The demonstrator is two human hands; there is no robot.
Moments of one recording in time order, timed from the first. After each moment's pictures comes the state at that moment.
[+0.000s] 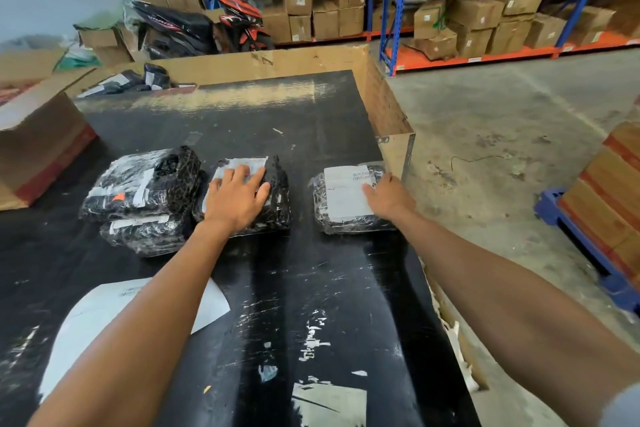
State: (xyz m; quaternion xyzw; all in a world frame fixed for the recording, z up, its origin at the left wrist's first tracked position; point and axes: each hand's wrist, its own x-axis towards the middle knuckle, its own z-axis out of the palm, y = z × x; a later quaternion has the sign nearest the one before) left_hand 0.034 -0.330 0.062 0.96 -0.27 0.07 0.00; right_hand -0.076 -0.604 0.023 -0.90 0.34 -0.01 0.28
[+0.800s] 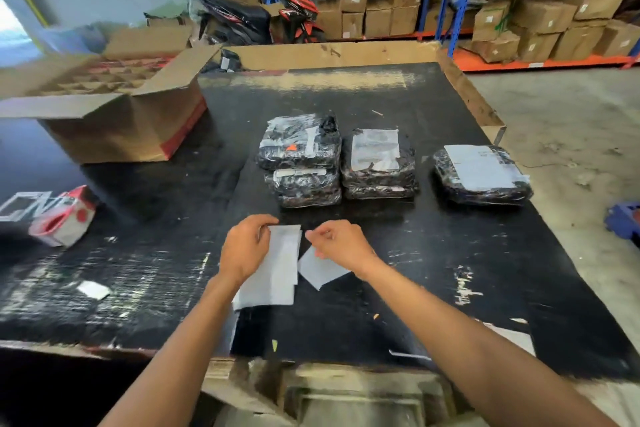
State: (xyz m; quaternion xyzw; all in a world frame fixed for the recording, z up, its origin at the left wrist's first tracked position) left_hand 0.002 -0.031 -0.001 0.92 -0.20 0.05 0.34; right_hand -0.082 -0.229 0.020 -0.85 0.13 0.02 0.51
